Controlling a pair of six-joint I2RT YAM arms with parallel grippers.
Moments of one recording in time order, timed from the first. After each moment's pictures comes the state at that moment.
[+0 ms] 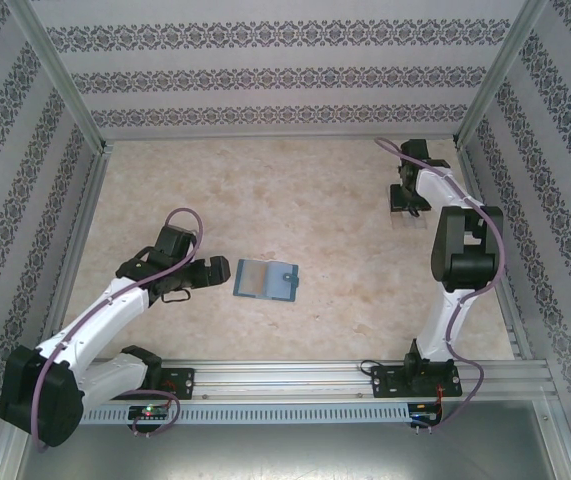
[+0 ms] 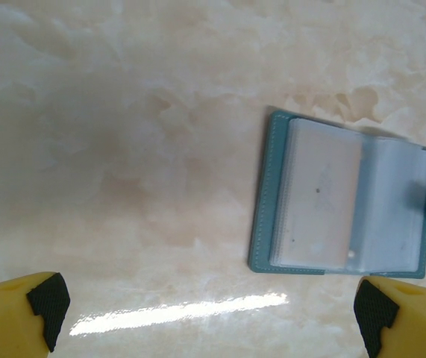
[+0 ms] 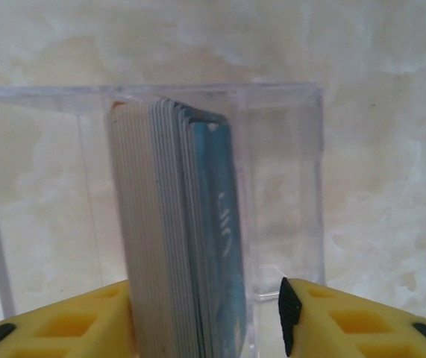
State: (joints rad) left arm -0.35 1.06 0.67 -0.61 0.11 -0.53; right arm -0.04 1.98 1.50 -0.76 0.18 0.02
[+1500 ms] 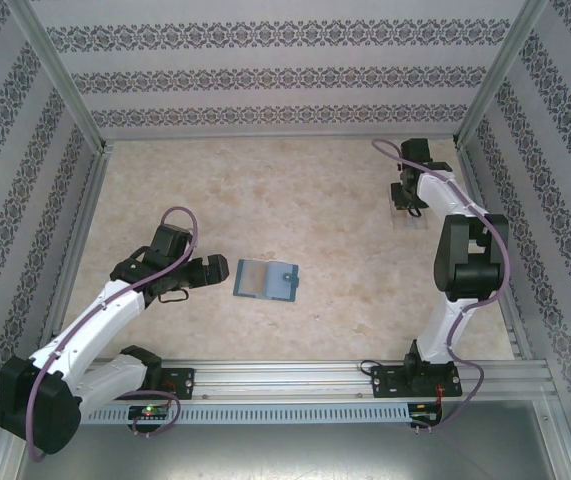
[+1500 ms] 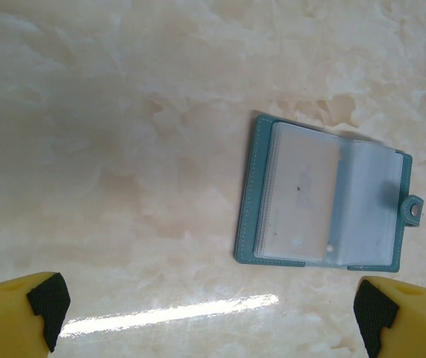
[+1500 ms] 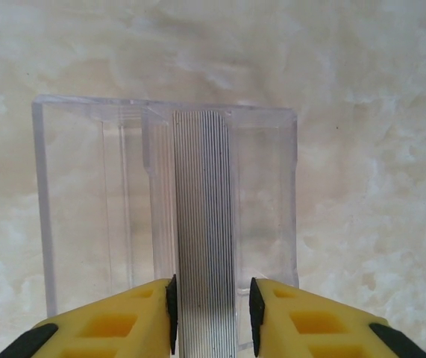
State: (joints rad) left arm -0.35 1.01 0.69 -0.67 0.12 -0.54; right arm -0.02 1.89 1.44 -0.70 0.22 -0.03
